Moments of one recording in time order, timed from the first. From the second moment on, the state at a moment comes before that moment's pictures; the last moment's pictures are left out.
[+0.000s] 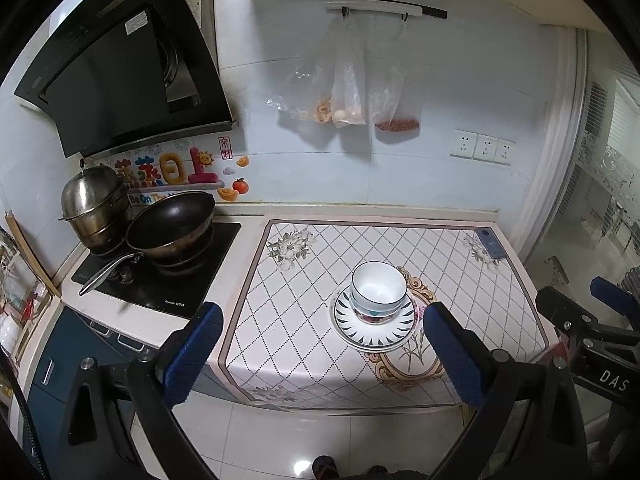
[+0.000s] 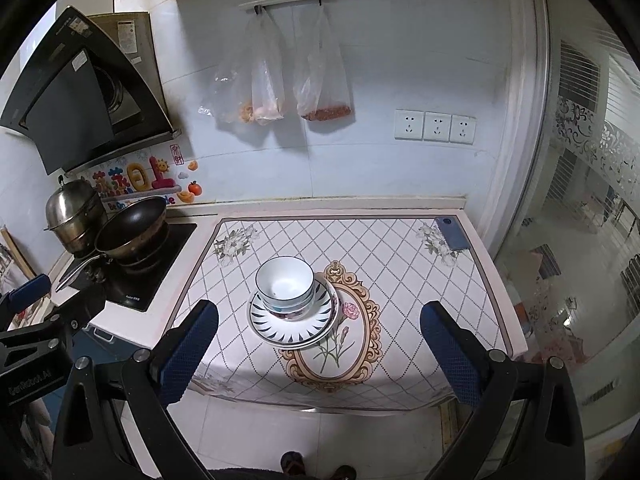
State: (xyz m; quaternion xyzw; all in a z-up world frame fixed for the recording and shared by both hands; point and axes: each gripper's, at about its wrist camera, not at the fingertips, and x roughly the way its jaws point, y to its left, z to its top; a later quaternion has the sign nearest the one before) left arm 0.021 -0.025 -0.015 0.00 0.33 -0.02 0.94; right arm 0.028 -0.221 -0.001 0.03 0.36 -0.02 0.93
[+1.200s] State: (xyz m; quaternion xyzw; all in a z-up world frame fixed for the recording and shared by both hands) left arm 0.010 -0.026 -0.011 0.00 0.33 -0.01 0.94; right arm 0.015 -0.224 0.003 0.03 0.35 -0.02 0.94
